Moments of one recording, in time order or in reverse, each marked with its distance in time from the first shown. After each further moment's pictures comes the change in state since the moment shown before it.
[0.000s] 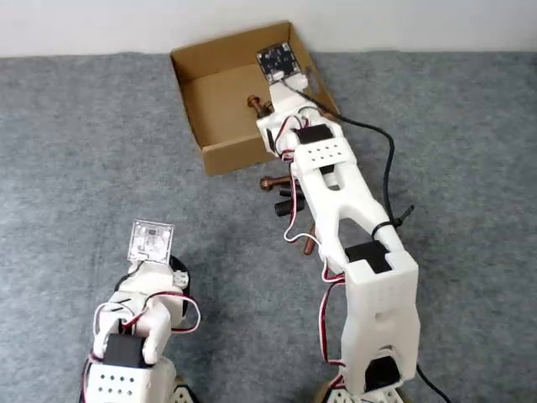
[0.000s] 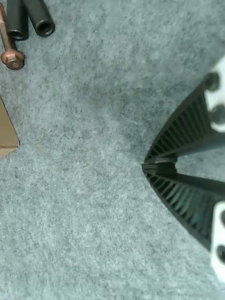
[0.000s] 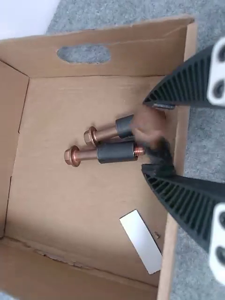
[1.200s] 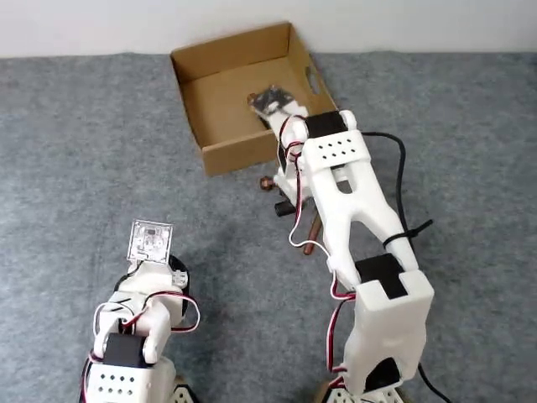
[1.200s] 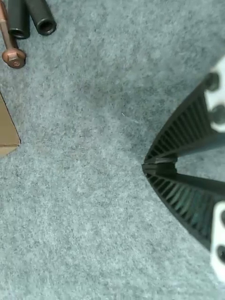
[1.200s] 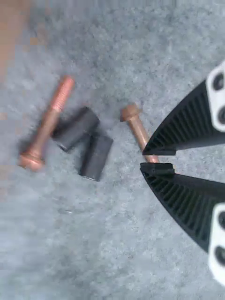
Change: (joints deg) left arm -0.4 0.0 0.0 -0.2 0.0; right arm -0.1 -9.9 0.0 49.8 13.8
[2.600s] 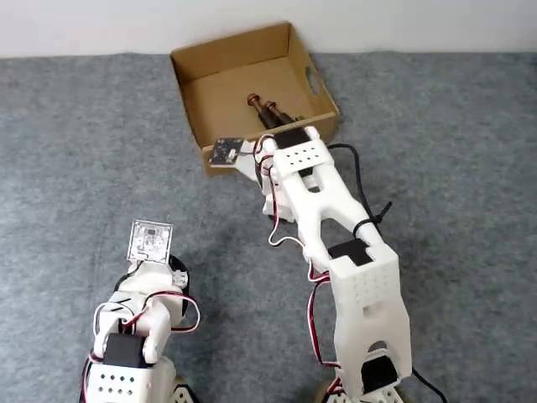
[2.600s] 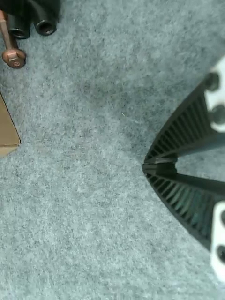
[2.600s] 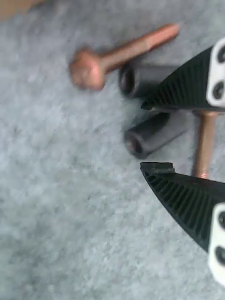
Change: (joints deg) left arm 0.0 0.0 0.0 0.0 0.1; right arm -5.2 17.1 -5.7 -5.5 27.9
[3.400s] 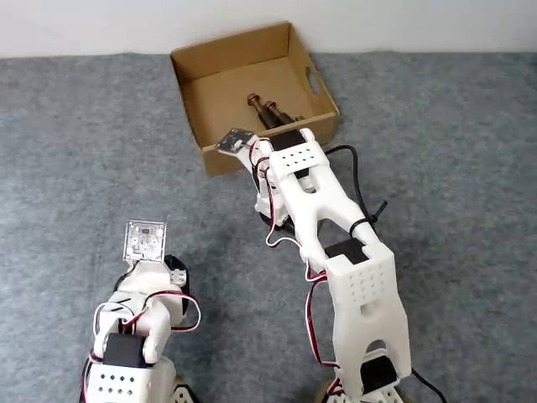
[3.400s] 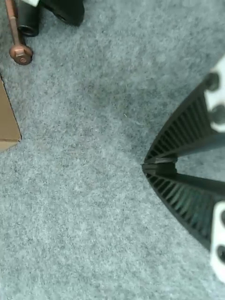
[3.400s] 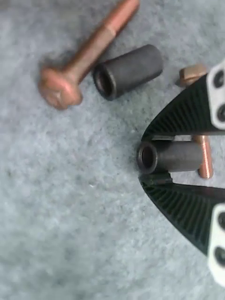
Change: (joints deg) left arm 0.0 0.0 0.0 0.0 3.8; right arm -0.4 0.3 -1.0 2.4 -24.1
